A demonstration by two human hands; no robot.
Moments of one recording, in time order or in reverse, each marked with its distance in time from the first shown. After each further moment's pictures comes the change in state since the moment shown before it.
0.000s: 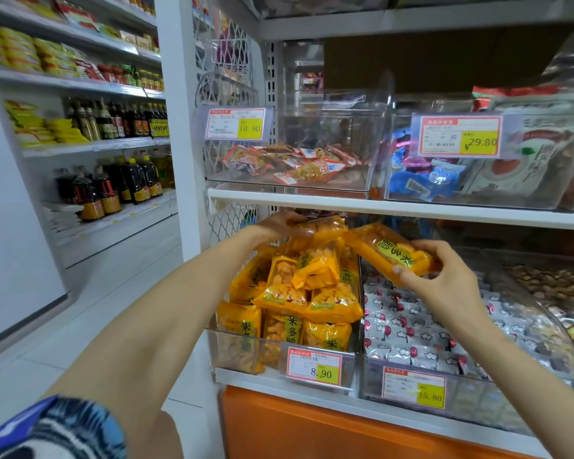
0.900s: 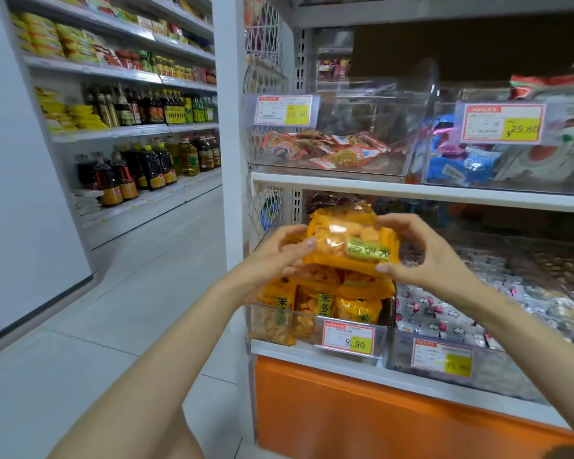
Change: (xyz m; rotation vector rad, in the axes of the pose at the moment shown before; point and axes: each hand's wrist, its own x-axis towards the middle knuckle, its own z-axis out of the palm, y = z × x) left_hand -0.175 -0.008 0.004 -0.713 -0.001 0.084; right_hand -0.014 -0.051 0.018 0.149 -0.467 -0.247
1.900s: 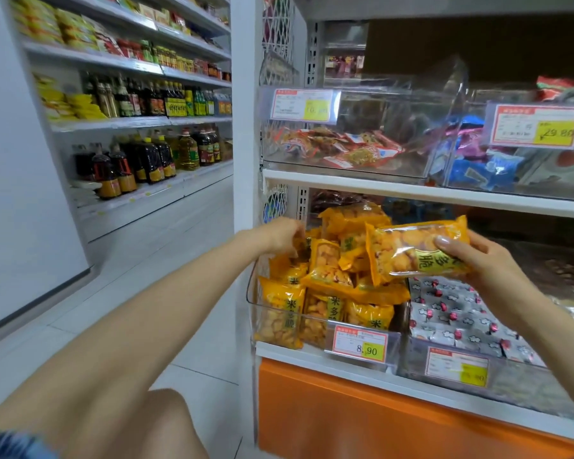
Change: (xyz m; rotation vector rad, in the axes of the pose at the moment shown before) left_hand 0.095 -0.013 -0.043 1.209 -0.126 -0.025; right_hand -0.006 0.011 -0.020 0.361 0.247 0.293
